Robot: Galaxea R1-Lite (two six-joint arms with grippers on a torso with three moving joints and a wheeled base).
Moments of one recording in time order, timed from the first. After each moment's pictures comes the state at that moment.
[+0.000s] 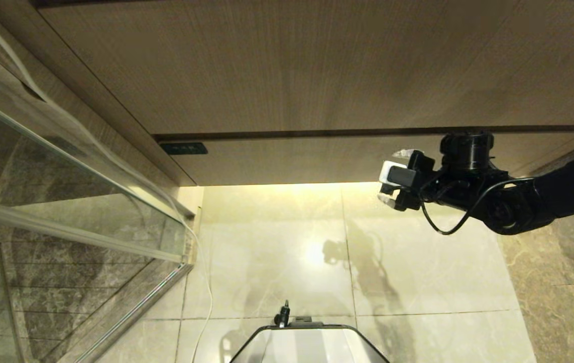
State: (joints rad) left arm 0.00 0.00 0.00 0.00 0.00 0.00; right arm 0.22 2.03 -1.11 -0.65 0.13 -1.19
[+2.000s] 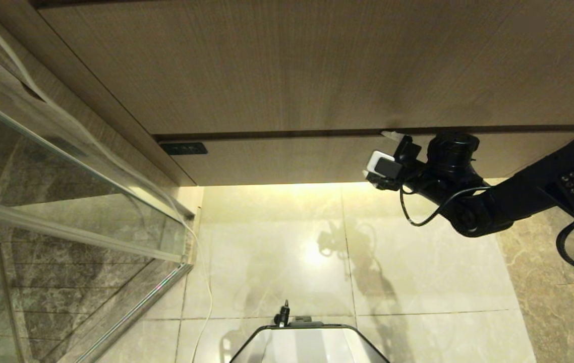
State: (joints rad) left arm 0.00 0.00 0.00 0.00 0.00 0.00; right arm 0.24 2.21 -1.23 -0.98 0.16 -1.19
